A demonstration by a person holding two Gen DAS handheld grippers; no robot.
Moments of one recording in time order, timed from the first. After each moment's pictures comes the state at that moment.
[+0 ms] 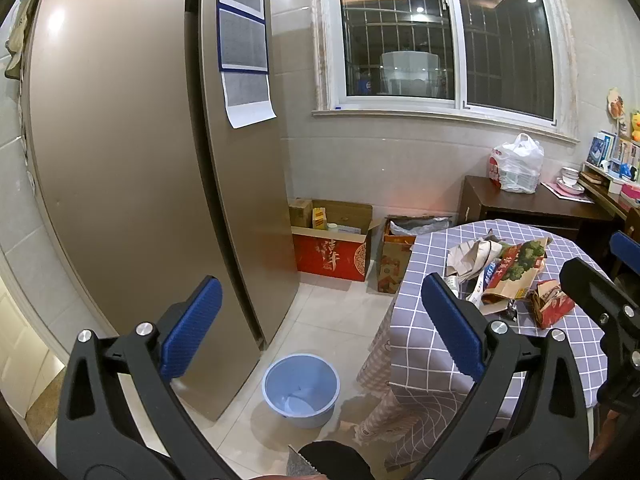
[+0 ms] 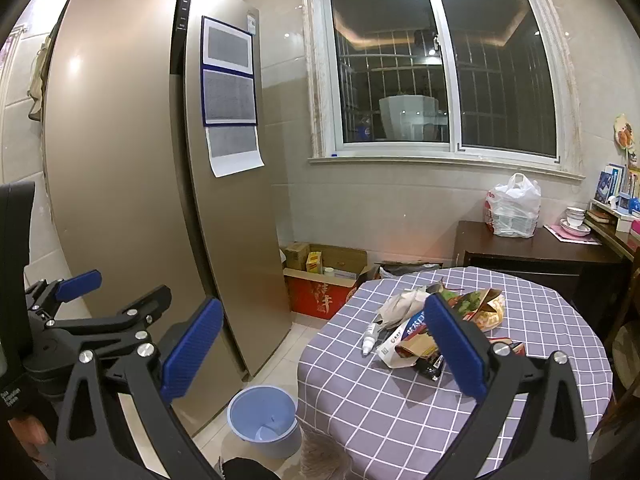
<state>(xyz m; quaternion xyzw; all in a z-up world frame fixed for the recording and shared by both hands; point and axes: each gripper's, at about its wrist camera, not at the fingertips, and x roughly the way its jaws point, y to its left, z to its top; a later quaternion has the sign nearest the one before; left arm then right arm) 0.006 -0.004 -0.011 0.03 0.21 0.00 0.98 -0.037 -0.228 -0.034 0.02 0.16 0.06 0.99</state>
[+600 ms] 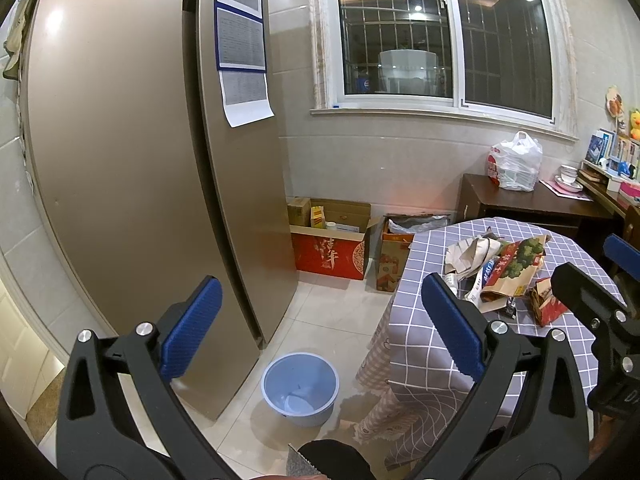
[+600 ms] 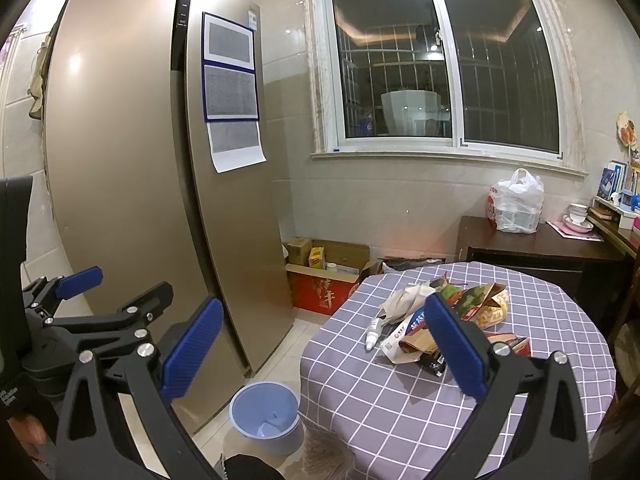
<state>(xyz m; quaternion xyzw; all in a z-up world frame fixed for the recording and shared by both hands) 0.006 -0.004 -0.012 0.03 0.21 0.00 0.98 -0.037 -0.228 -0.035 0.03 0.16 0.07 0.98</state>
